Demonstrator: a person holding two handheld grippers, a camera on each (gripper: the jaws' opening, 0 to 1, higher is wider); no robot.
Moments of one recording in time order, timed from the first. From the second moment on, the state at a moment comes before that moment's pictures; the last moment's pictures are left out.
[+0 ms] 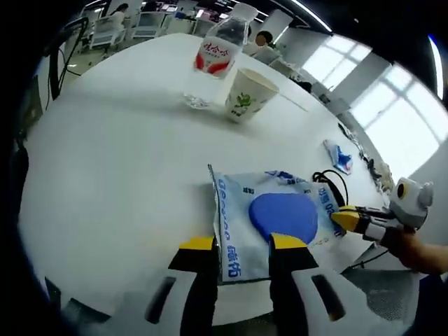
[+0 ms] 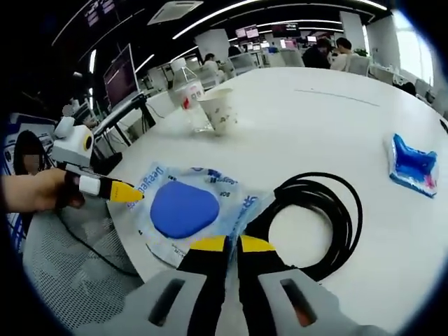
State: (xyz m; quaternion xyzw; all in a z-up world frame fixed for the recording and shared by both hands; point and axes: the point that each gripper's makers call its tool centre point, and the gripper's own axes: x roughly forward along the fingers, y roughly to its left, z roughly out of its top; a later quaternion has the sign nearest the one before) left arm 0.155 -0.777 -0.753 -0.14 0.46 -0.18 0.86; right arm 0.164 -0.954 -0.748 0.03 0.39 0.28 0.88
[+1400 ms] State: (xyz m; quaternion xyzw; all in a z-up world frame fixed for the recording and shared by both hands) left arm 0.263 -0.869 -0.700 -0.07 0.39 -0.23 0.89; right arm 0.246 -1.047 -0.697 0.07 0.34 0.20 0.92
